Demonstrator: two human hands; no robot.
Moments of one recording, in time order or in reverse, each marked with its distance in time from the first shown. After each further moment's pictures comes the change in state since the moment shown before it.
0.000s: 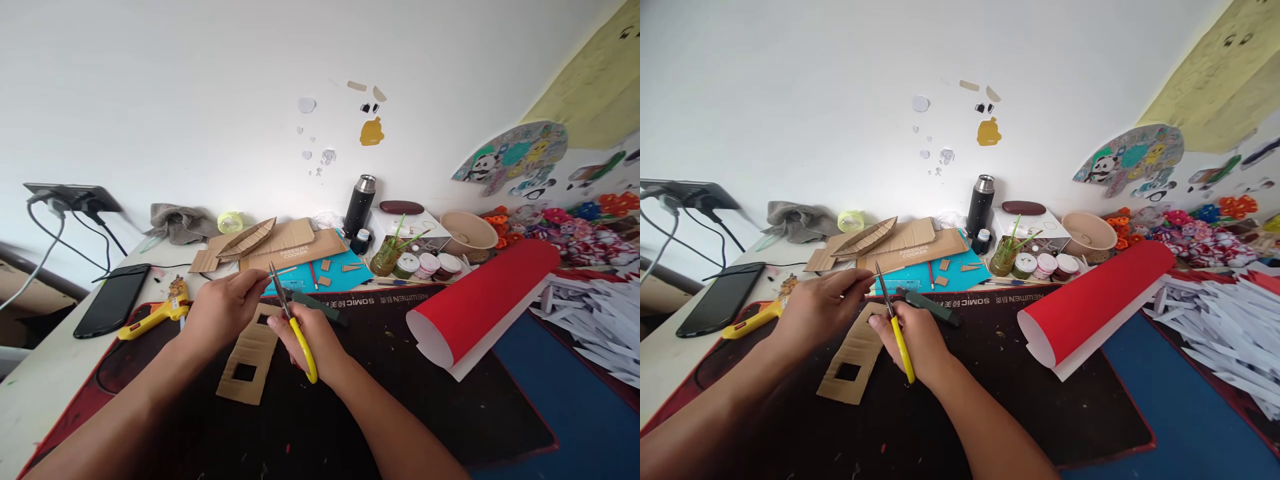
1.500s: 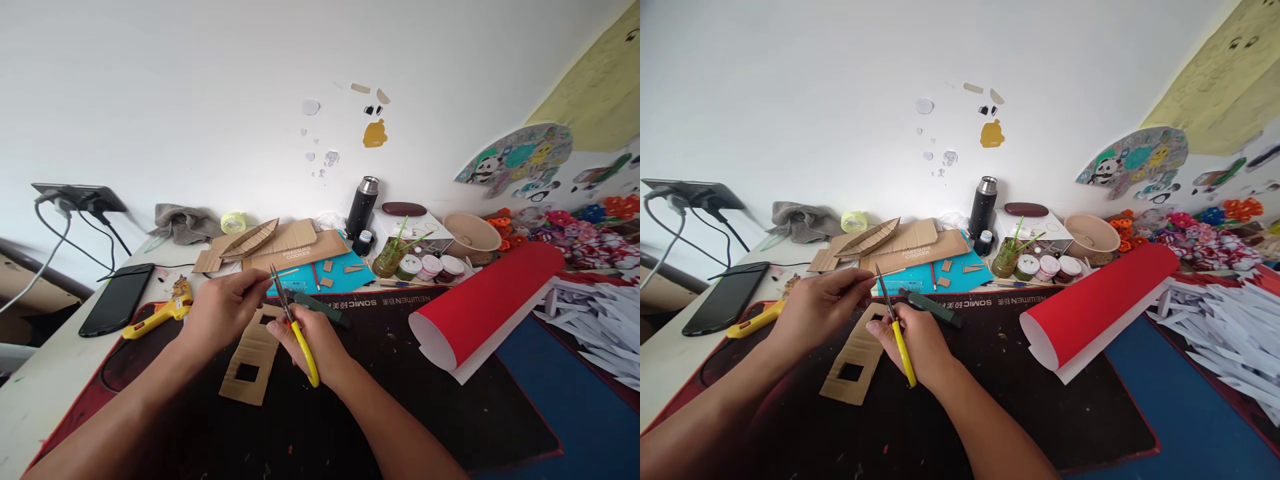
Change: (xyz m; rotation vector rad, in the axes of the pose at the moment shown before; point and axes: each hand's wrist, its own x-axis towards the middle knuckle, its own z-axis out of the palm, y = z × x) left_hand 0.004 0.011 -0.015 -0.223 -0.080 -0.209; right_hand -0.004 -0.003 0.001 -0.033 0.010 -0.032
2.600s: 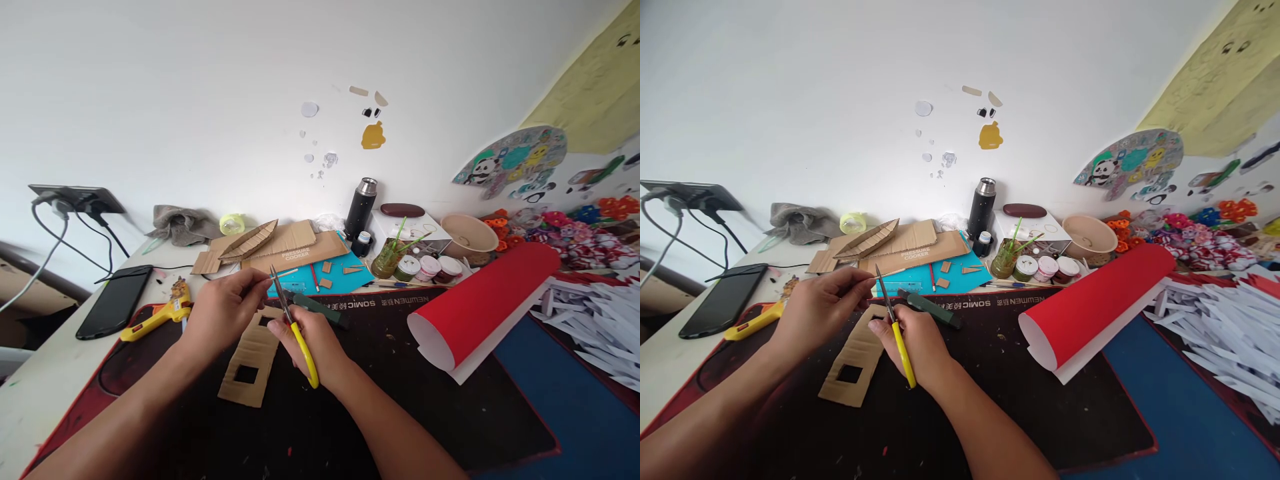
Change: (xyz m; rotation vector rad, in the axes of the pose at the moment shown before) left_hand 0.000 0.001 0.003 -0.060 -0.023 -0.067; right_hand 0.002 0.002 -0.002 -0.061 0.015 -0.034
